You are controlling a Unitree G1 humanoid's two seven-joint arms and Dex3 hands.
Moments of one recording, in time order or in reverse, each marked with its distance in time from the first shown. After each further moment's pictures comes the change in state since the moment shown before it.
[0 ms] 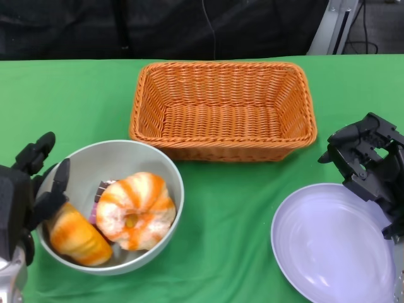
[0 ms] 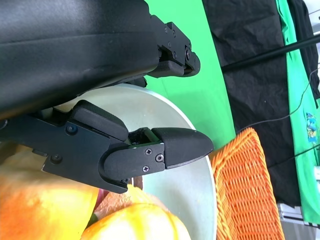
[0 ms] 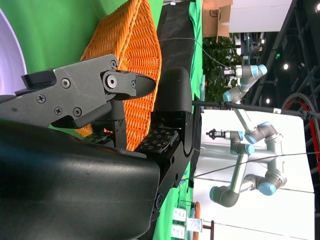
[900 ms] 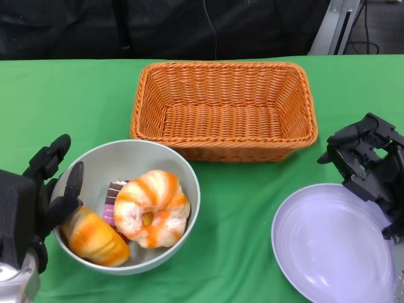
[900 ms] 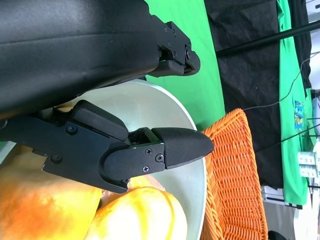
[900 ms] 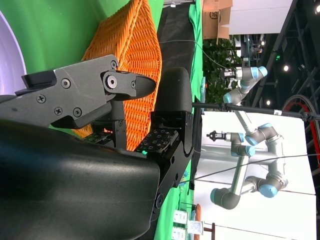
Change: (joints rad) left arm 0.064 -0.048 -0.008 -0.149 -0.035 0.063 -0.022; right arm 0.000 0.000 0.000 0.000 -0.001 0.002 0.003
